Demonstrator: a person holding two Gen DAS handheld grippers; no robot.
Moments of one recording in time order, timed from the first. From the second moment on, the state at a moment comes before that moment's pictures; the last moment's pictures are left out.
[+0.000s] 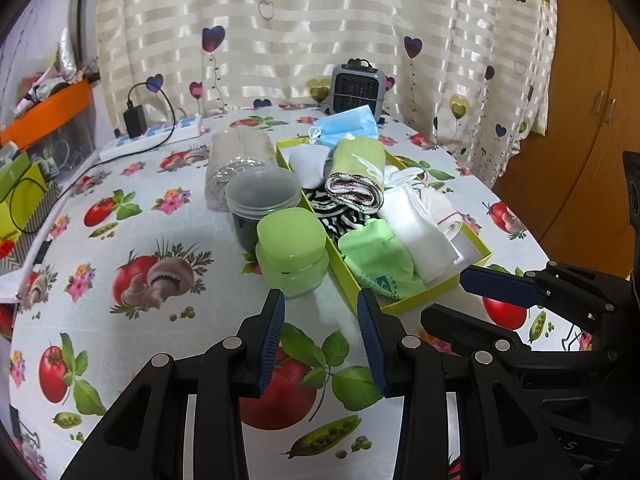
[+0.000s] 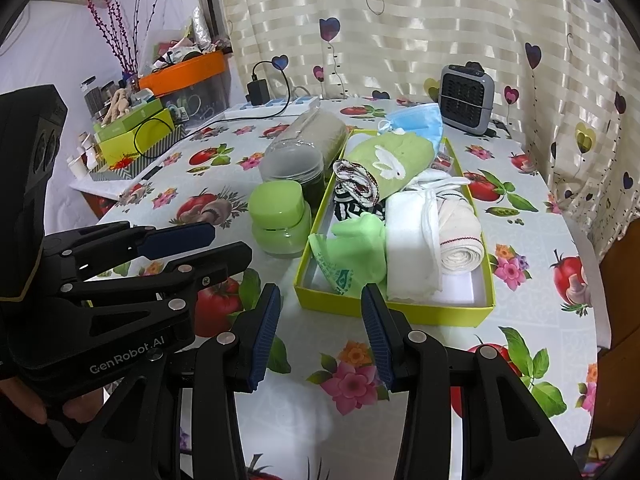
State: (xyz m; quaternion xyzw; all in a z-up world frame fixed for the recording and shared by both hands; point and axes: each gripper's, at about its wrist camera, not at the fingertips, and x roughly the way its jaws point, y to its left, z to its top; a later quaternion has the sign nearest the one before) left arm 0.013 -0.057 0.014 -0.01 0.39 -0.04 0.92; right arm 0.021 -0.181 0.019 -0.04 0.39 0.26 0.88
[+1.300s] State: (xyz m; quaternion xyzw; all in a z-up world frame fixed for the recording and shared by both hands) left arm 0.014 -0.059 0.011 0.00 0.39 -0.04 0.92; right arm 0.022 -0.180 0.021 -0.04 0.39 0.26 0.88
